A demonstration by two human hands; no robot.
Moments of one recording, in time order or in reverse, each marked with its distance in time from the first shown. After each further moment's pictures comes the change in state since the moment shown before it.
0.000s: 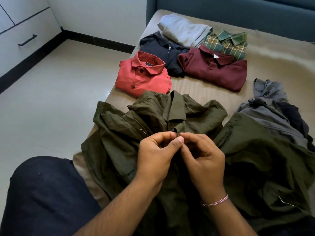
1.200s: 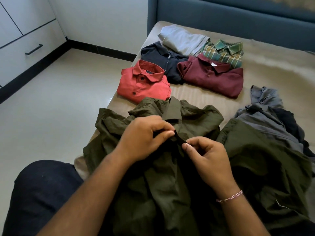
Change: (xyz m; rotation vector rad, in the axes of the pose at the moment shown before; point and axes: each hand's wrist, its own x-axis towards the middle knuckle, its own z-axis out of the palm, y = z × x) left_hand 0.057 0.053 -0.040 1.027 -0.360 0.807; right_hand 0.022 0.004 -0.025 -0.018 -0.226 0.232
